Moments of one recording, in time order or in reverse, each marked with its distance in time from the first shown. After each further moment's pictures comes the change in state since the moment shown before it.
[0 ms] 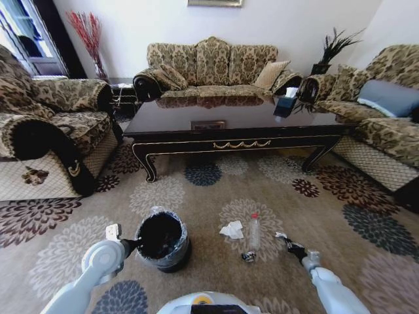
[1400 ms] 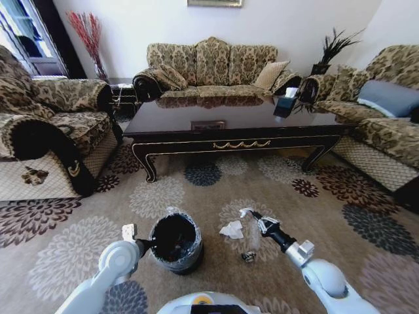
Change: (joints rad) left arm -0.097 -0.026 0.185 -0.010 0.055 0.000 0.001; right arm -0.622 -0.111 0.016 1.431 0.026 -0.134 0.062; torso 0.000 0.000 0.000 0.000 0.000
